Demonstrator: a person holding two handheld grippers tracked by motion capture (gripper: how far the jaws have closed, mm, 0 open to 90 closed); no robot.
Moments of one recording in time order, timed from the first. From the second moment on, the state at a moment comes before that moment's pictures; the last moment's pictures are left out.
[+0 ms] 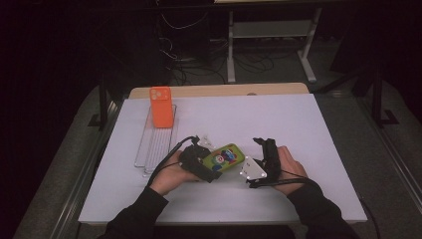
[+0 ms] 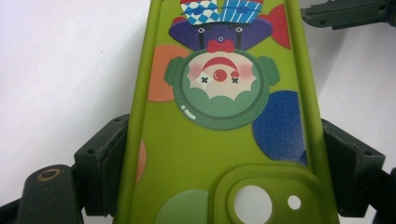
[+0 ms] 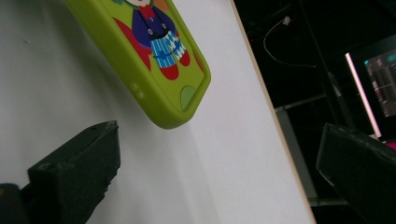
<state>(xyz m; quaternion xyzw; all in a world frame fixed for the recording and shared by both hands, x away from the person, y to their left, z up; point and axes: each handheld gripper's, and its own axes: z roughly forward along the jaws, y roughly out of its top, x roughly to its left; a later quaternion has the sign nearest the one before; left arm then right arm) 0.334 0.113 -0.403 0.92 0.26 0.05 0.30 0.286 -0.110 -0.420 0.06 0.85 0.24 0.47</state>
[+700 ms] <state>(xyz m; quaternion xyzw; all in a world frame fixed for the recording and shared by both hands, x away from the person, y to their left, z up) 0.336 0.114 -0.396 0.92 0.24 0.05 0.30 0.277 -0.090 -0.429 -0.05 0.81 0.18 0.55</state>
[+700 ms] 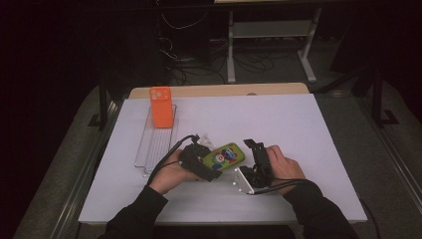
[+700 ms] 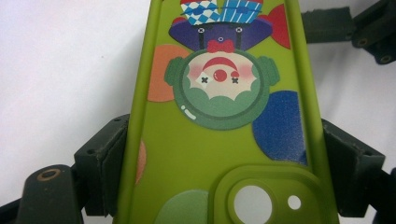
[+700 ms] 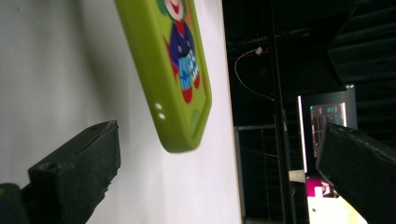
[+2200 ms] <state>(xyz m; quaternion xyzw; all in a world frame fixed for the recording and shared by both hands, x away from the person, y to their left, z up) 0.337 0.113 -0.384 0.92 0.23 0.05 0.31 0.267 -0.057 -0.441 -0.12 0.79 0.14 0.59</state>
